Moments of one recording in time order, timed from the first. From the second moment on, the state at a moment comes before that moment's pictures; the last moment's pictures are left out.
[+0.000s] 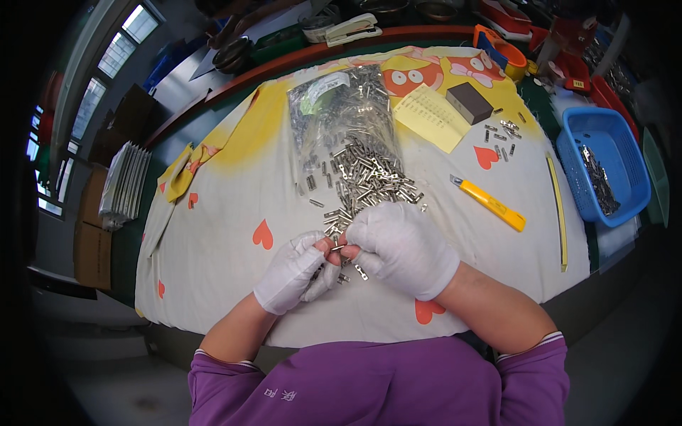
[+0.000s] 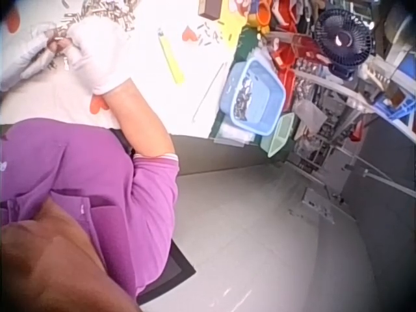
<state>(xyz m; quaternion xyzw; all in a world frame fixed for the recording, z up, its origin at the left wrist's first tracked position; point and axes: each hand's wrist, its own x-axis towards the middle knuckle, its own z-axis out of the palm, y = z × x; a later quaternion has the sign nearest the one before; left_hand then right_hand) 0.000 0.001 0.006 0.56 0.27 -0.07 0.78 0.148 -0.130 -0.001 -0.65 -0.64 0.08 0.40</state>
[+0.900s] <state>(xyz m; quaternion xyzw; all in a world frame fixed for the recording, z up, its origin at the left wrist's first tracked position) 0.001 0.004 -0.007 0.48 0.23 0.03 0.85 0.143 -0.128 0.001 -0.69 -0.69 0.03 0.23</state>
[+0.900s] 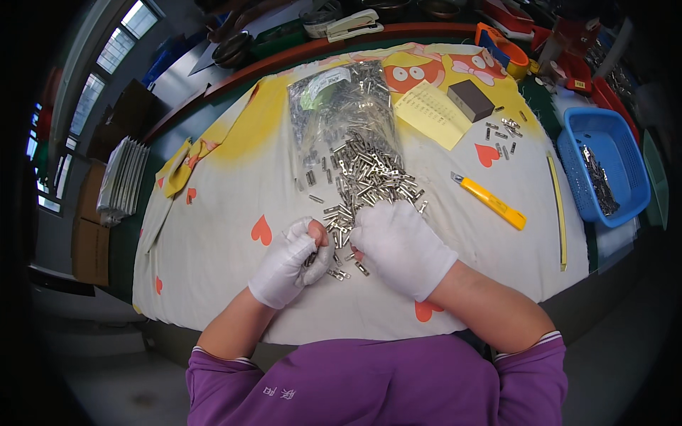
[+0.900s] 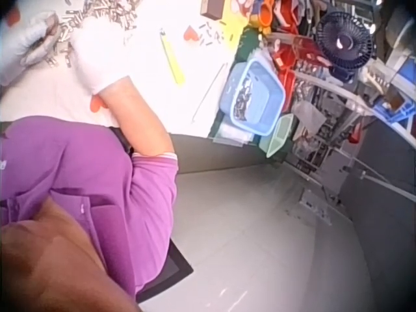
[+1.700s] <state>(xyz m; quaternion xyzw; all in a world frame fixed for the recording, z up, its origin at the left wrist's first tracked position) -0.001 -0.001 0.003 0.67 0.27 -0.04 0.70 0.147 -0.126 0.012 -0.68 -0.65 -0.01 0.33</state>
